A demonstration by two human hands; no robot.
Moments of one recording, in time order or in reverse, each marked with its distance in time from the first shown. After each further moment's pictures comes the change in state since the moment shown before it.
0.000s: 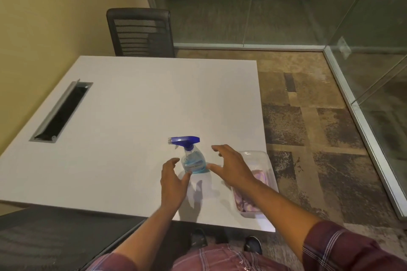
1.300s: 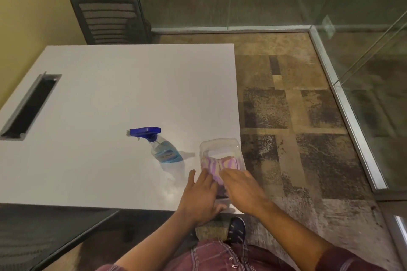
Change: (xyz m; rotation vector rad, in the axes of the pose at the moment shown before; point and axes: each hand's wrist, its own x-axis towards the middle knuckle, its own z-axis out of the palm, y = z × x) left_hand -0.105 0.071 0.095 0.988 -0.633 0.669; right_hand -0.094 0.135 -0.022 -0.500 -0.134 -0.172
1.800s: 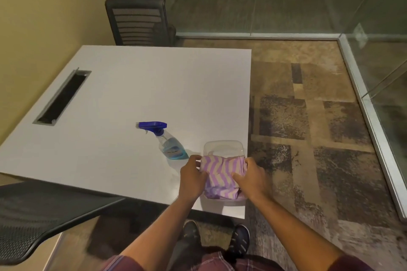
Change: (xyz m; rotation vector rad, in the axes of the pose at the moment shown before) left_hand 0.027 0.001 -0.022 -1.015 0.396 -0.683; right_hand 0.019 0.031 -0.004 0.422 0.140 0.529
